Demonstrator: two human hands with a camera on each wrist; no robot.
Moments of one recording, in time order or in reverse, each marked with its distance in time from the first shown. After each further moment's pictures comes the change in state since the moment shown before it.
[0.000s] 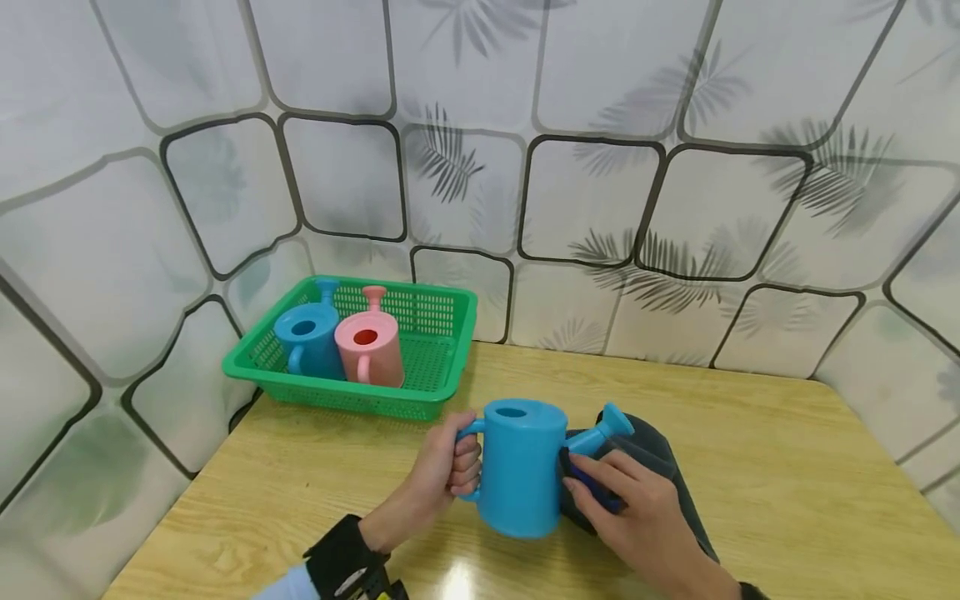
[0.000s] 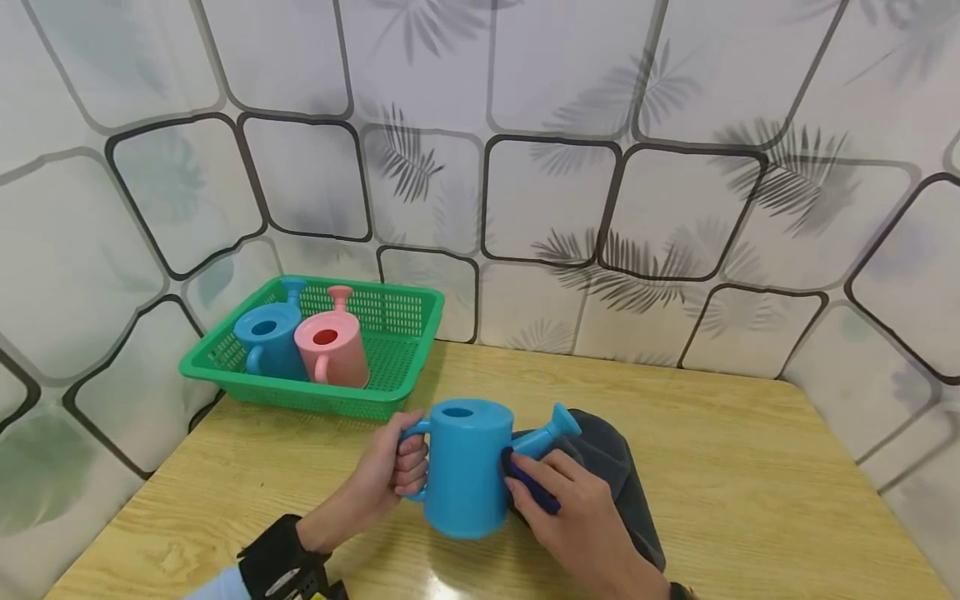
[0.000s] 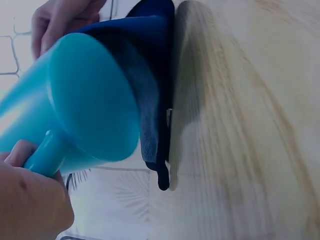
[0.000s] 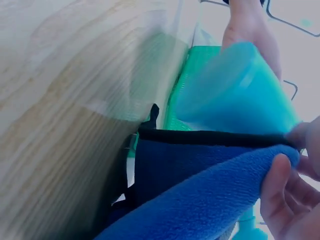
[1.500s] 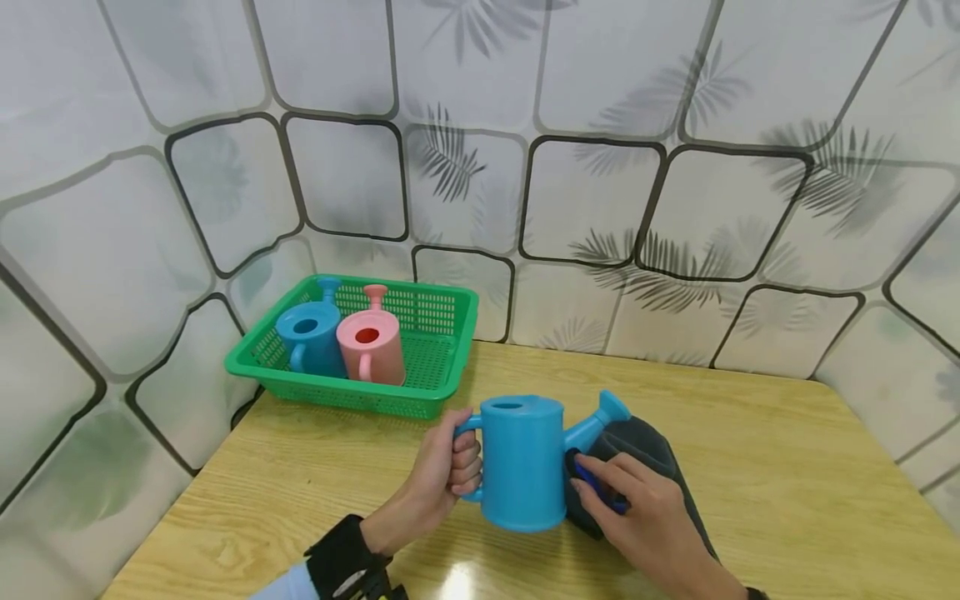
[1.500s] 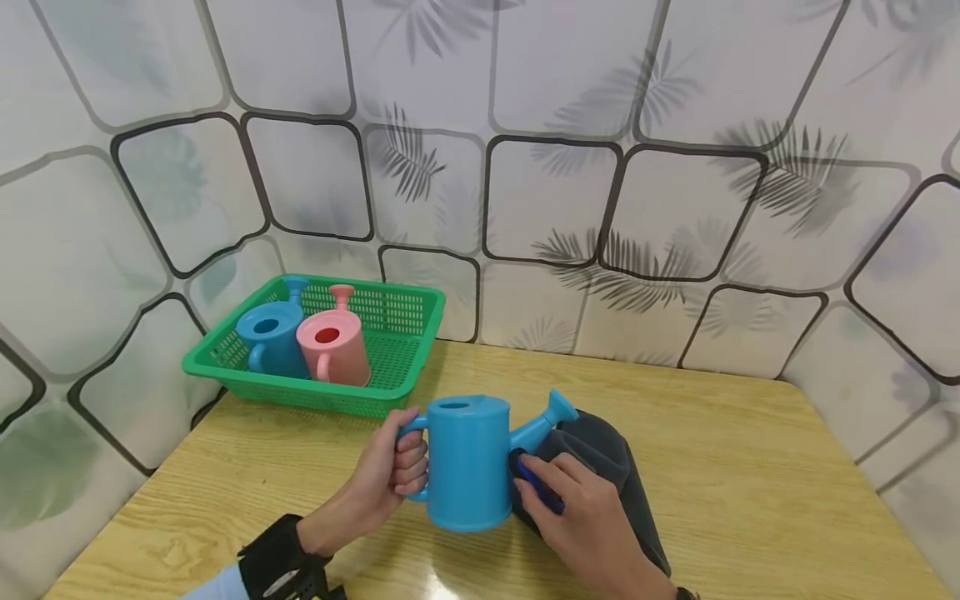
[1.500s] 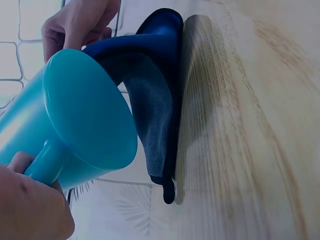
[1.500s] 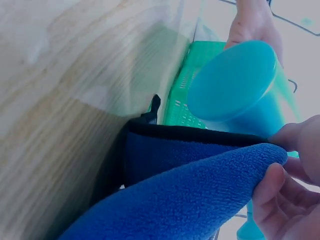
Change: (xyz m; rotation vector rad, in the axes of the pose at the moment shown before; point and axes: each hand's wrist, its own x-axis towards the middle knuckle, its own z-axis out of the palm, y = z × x) left_hand -0.008 0.003 0.008 -0.071 0.033 0.001; right_hand -0.003 0.002 -0.004 -0.084 -0.005 -0.002
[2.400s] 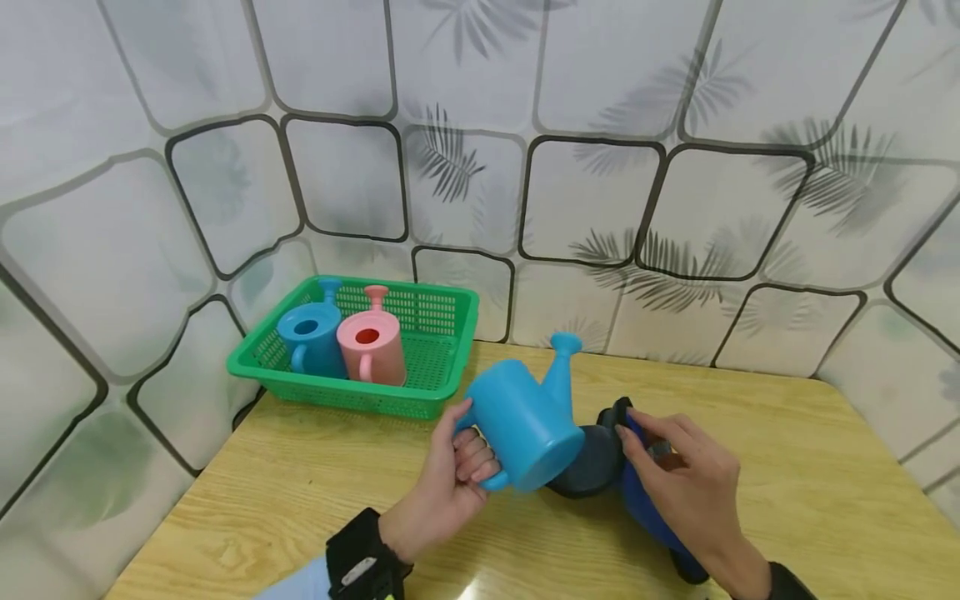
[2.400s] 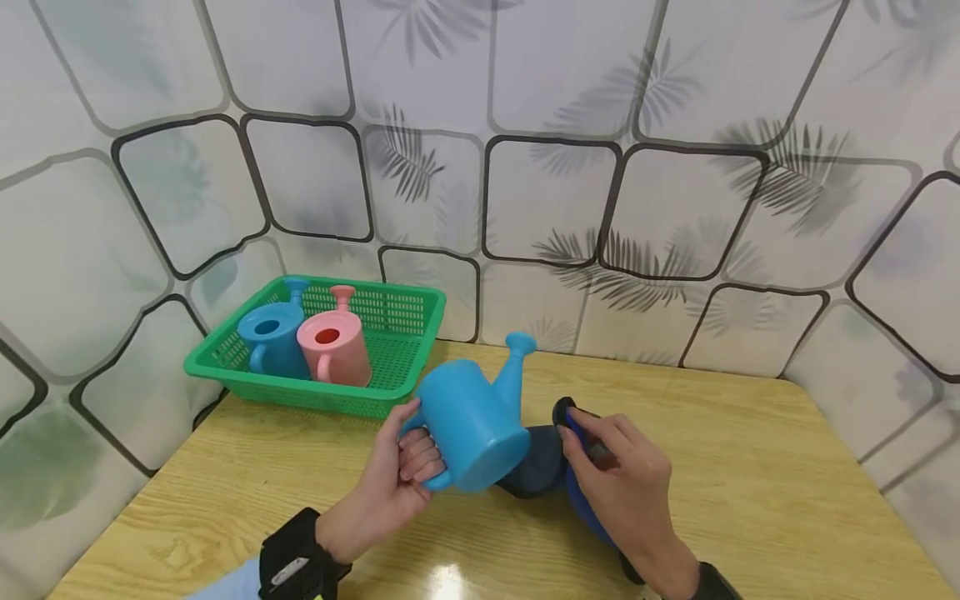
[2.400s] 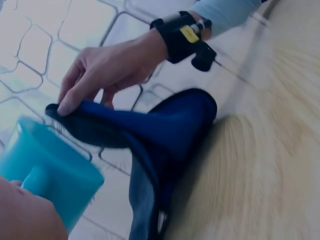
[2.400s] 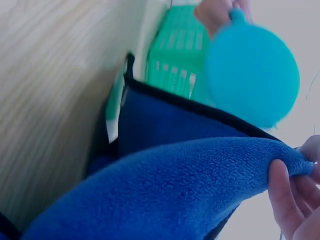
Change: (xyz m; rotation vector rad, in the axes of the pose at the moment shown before) left_hand 0.006 -0.005 0.019 -0.607 0.117 -0.157; right_hand 0.023 0.022 -0.025 0.018 0.238 0.155
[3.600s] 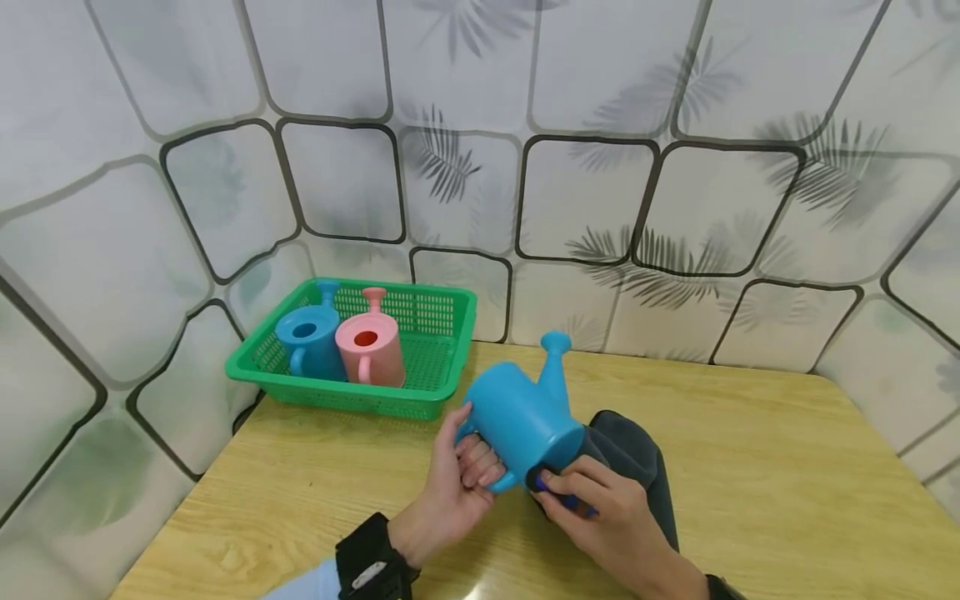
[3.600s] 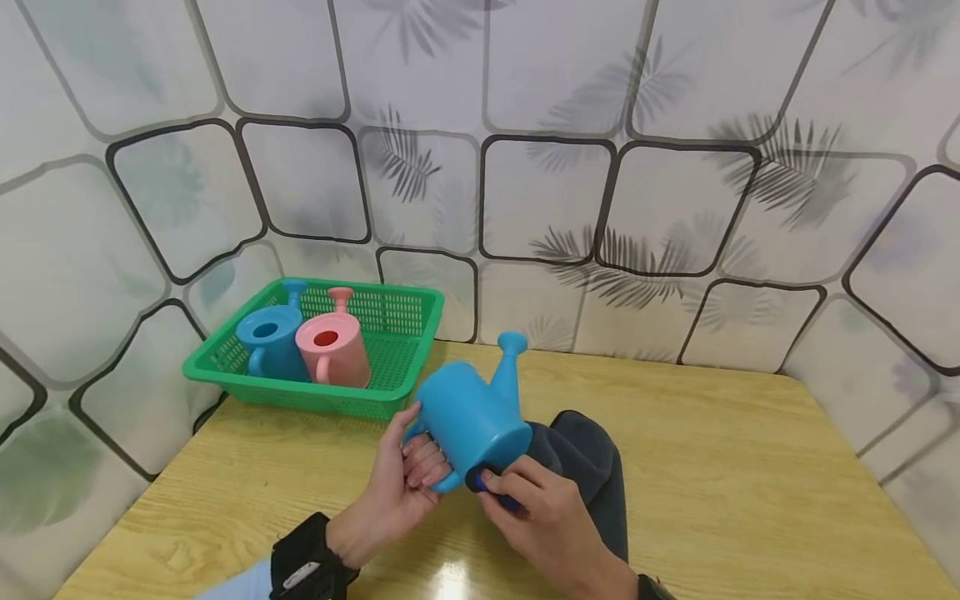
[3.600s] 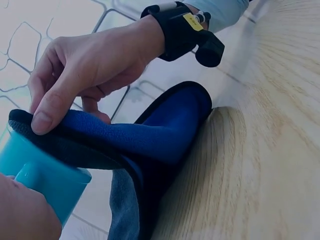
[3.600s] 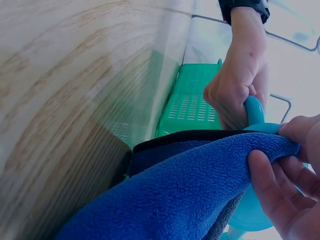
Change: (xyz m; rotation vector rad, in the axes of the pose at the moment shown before) left_hand 0.004 -0.010 -0.004 -0.029 0.018 0.027; right_hand -0.034 -0.033 0.046 0.219 -0.205 -0.250
